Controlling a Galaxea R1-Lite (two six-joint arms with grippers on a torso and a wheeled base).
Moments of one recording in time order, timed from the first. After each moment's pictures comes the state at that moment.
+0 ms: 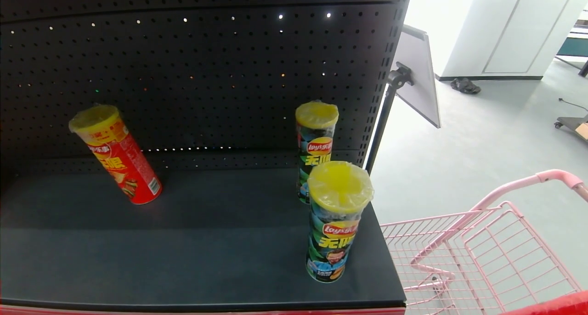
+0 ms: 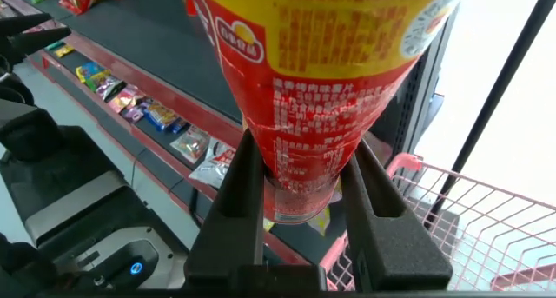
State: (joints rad) left arm 0.00 0.00 0.00 0.00 0.00 -0.01; right arm -0.09 0.30 -0.33 0.07 0.83 -0.03
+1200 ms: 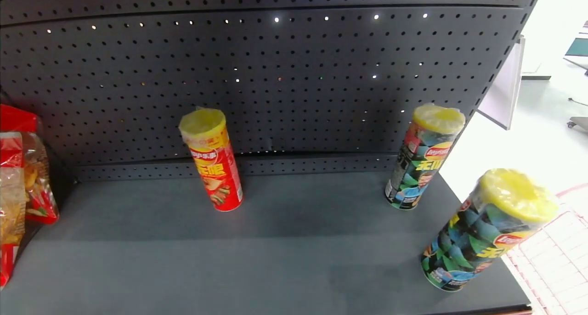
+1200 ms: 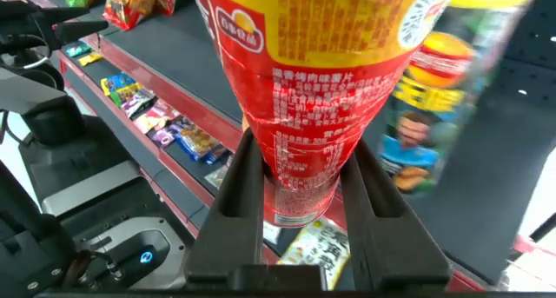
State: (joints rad) left arm 0.00 0.00 0.00 0.00 -0.01 0.00; right arm -0.04 0.16 -0.32 0.12 0.83 -0.03
